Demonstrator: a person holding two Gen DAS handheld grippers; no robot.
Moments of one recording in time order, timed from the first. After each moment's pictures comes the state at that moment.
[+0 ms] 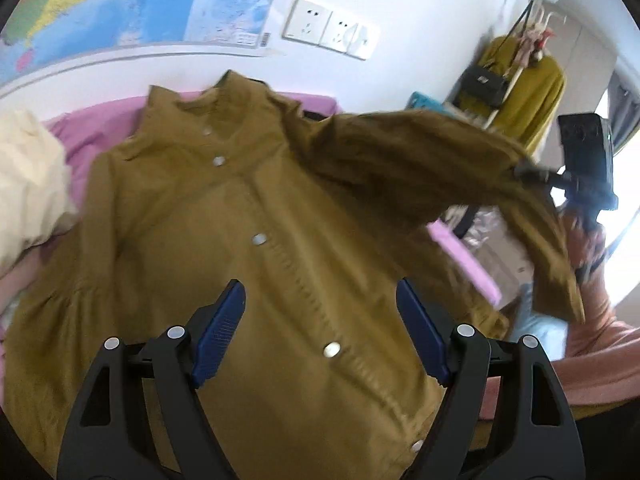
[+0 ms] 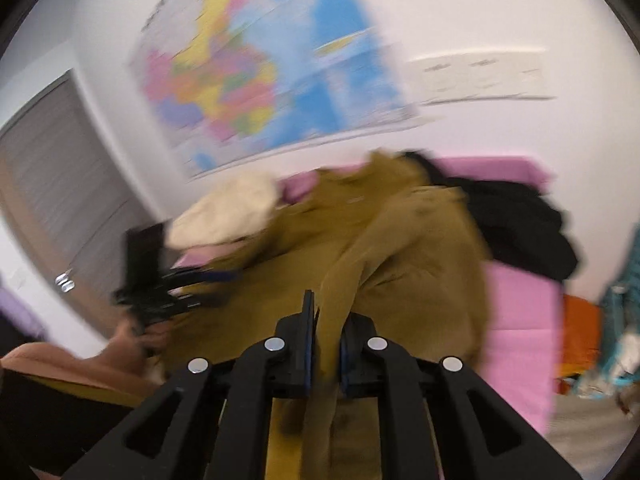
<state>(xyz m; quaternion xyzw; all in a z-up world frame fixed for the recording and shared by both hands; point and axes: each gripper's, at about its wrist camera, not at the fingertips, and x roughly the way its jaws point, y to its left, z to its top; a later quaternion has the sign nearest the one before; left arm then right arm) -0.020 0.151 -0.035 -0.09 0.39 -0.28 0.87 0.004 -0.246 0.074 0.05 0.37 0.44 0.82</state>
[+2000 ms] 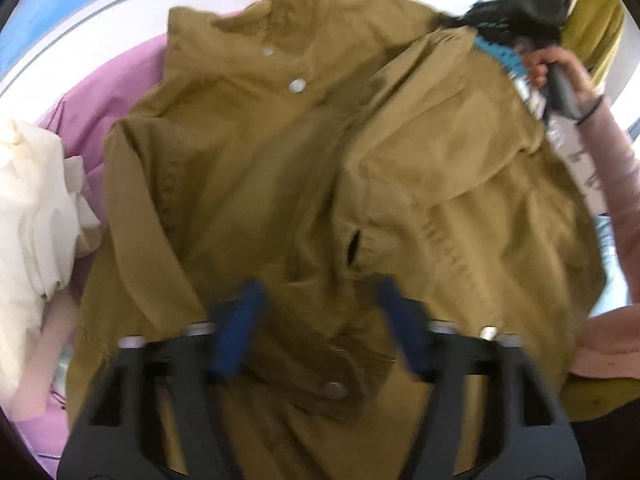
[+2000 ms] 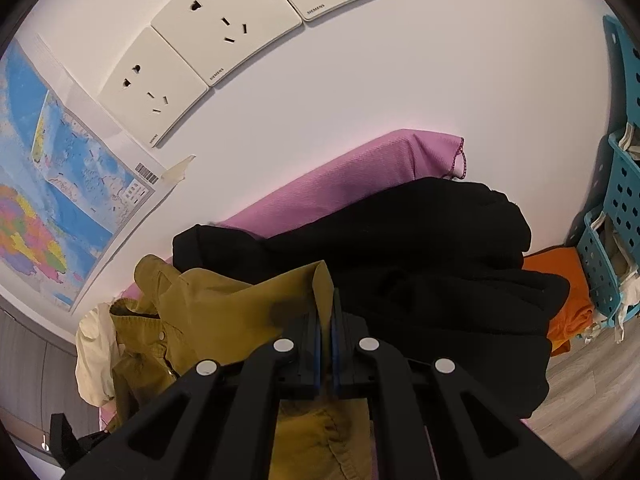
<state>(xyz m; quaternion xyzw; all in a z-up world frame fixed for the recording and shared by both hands) 0.071 0.169 -0.088 0.06 0.52 -0.18 0.83 0.301 -0.275 -0.023 0.19 0.45 0.20 0.85</state>
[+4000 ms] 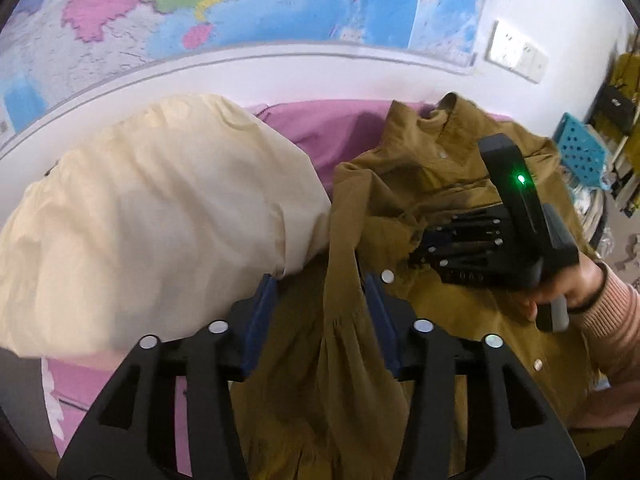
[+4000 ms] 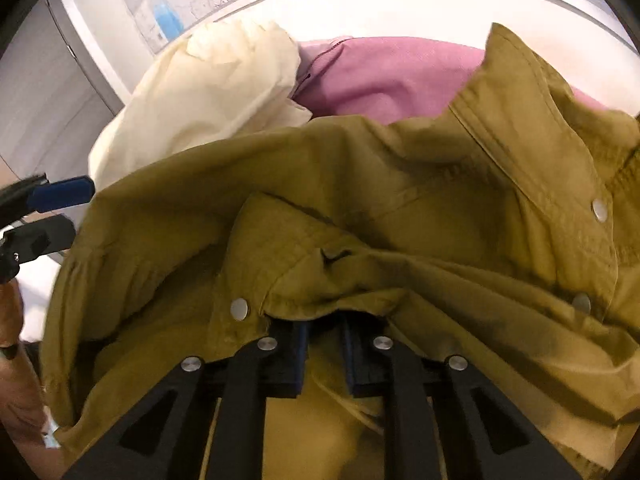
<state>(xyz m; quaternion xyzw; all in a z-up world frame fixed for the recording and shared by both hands) 0.017 0.314 -0.022 -0.04 0.42 -0.04 0.90 0.169 0.071 -0.068 -0.11 0.48 0.45 0.74</state>
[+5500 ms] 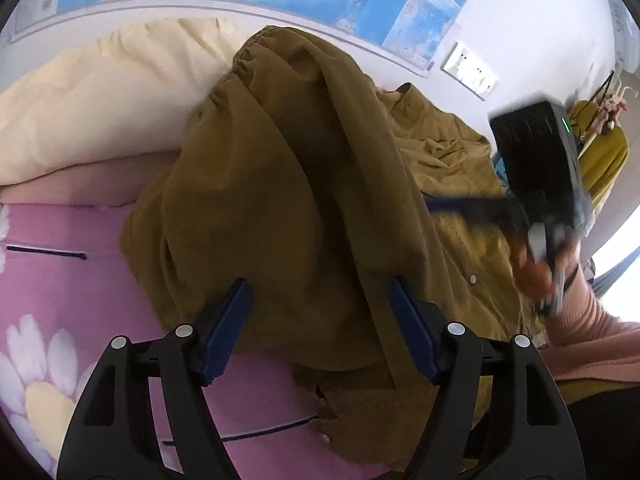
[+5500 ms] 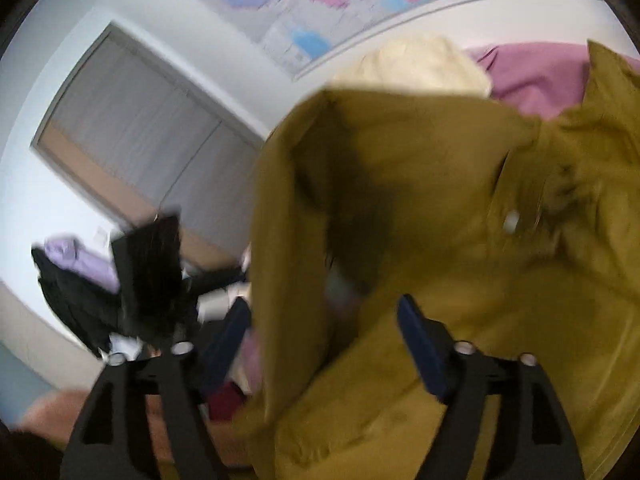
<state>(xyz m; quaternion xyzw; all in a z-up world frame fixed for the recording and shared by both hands) -0.110 0.354 -0.070 -0.16 0.40 -0.11 0.89 0.032 0.065 -0.012 0.04 0.49 0.62 0.62</state>
